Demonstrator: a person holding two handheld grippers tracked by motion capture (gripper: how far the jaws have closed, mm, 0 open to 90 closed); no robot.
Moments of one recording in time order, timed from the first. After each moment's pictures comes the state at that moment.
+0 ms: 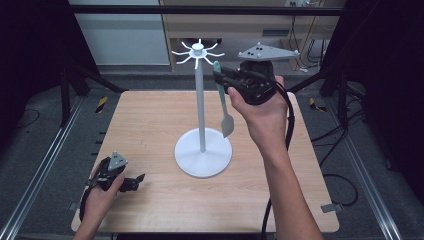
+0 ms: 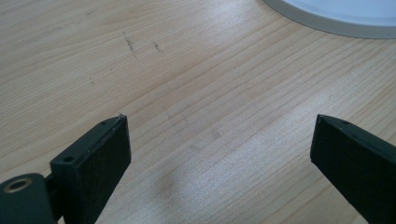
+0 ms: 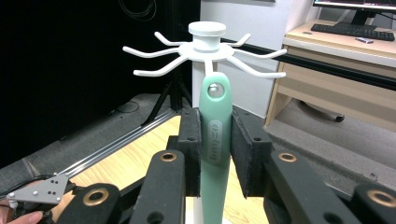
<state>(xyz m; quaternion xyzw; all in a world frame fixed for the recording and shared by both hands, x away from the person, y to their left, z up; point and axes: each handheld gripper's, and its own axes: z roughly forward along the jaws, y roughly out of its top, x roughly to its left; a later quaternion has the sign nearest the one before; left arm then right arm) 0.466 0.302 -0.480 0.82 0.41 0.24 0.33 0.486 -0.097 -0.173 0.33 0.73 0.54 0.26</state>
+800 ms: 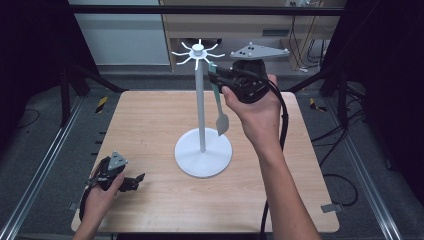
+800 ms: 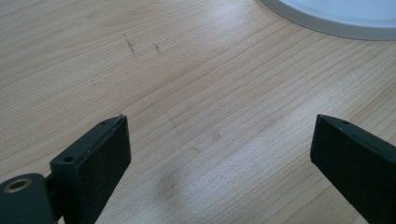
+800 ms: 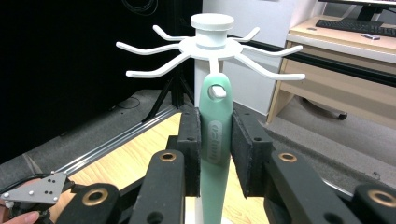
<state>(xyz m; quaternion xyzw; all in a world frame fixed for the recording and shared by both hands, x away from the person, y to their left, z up) 0.466 0.302 -0.479 0.82 0.41 0.24 0.33 0.494 -0.087 -0.177 0.33 0.73 0.54 0.25</state>
